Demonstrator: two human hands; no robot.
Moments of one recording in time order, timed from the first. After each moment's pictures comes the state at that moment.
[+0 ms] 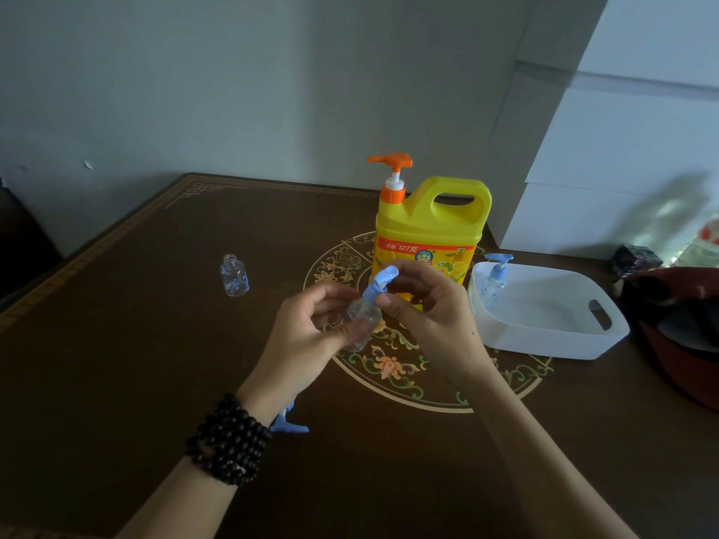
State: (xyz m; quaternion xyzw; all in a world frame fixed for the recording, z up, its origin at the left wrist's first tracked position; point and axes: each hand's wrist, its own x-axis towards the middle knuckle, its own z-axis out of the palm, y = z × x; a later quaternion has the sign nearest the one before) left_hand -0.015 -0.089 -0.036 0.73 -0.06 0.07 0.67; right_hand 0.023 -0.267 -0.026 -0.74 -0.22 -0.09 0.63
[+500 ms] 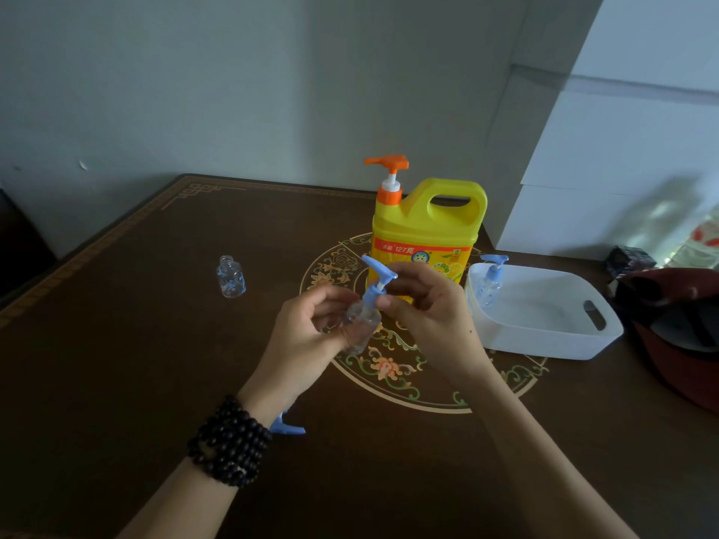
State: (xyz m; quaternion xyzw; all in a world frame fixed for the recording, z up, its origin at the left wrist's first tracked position) left_hand -0.016 -0.093 -0.034 0.73 -0.05 0.07 0.67; right_hand 0.028 -0.268 -0.029 -0.74 -0.22 -0.08 0.64
